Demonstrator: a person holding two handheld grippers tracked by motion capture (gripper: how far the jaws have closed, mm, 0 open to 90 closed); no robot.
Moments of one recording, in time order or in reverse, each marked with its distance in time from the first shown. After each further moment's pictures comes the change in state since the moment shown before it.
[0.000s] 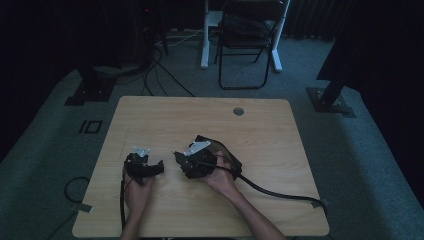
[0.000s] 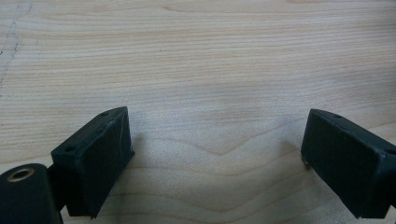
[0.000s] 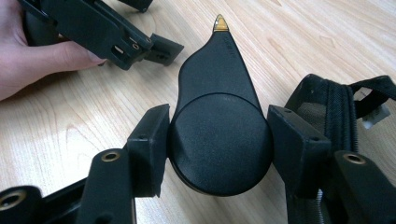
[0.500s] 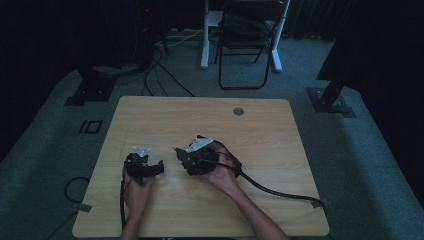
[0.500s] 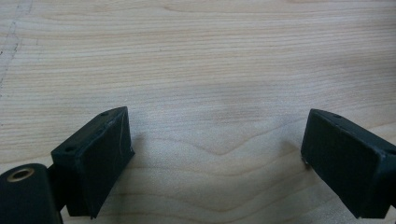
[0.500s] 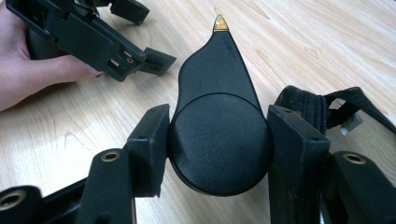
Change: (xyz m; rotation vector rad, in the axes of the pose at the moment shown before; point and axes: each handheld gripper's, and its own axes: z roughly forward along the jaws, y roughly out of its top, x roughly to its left) left arm 0.000 0.000 0.000 -0.001 0.001 0.000; right arm -0.006 0.006 -0.010 -0.026 -0.009 -0.001
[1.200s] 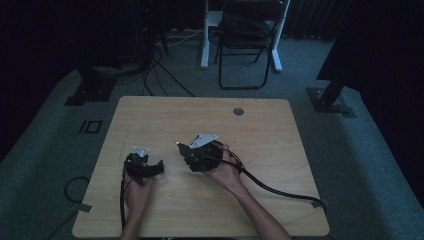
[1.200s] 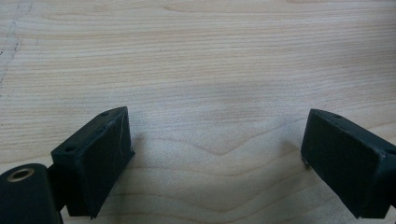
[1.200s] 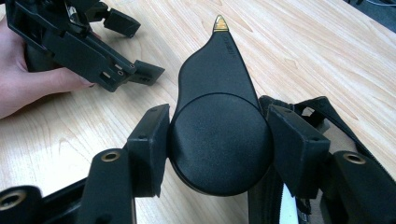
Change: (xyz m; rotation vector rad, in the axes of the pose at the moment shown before) left arm 0.000 0.000 0.000 0.000 0.000 0.000; right arm -0.009 0.005 -0.014 -0.030 -0.024 -0.007
